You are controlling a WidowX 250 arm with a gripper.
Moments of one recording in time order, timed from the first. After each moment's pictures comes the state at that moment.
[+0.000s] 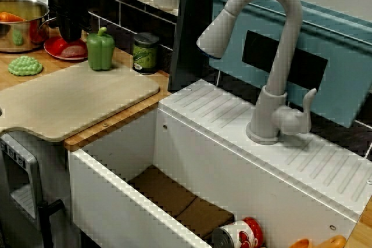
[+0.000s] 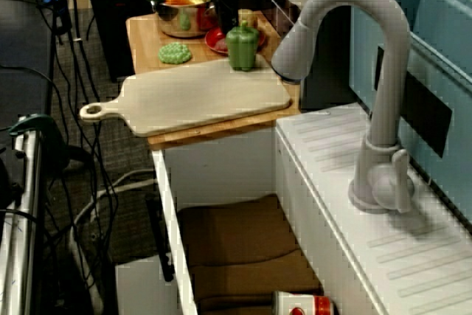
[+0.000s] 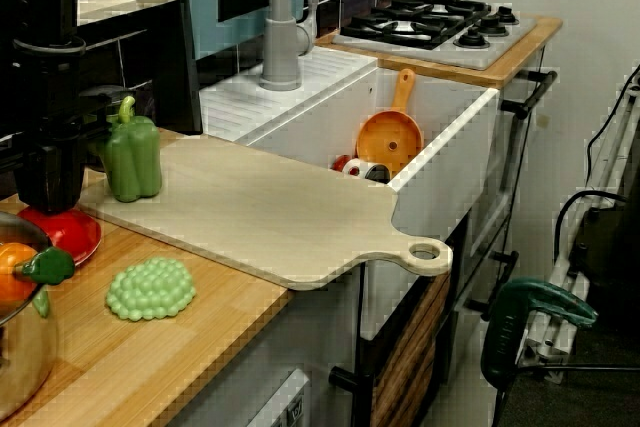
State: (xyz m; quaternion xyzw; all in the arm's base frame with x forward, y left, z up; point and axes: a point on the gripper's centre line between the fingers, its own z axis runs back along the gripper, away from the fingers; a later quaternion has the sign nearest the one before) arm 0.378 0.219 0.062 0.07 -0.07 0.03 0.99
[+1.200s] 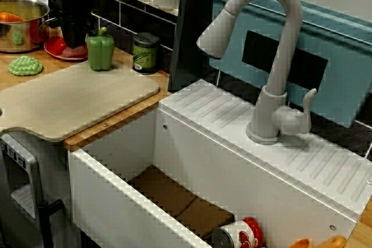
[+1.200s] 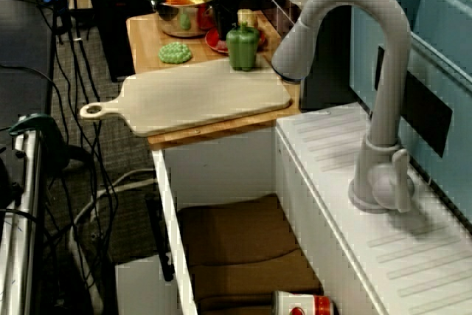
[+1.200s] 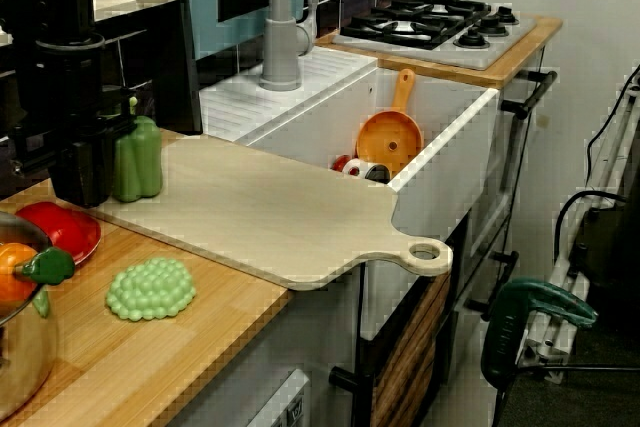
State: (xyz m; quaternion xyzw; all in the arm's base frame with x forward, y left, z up) arm 0.369 0.198 0.060 0.03 -0.03 0.04 1.00
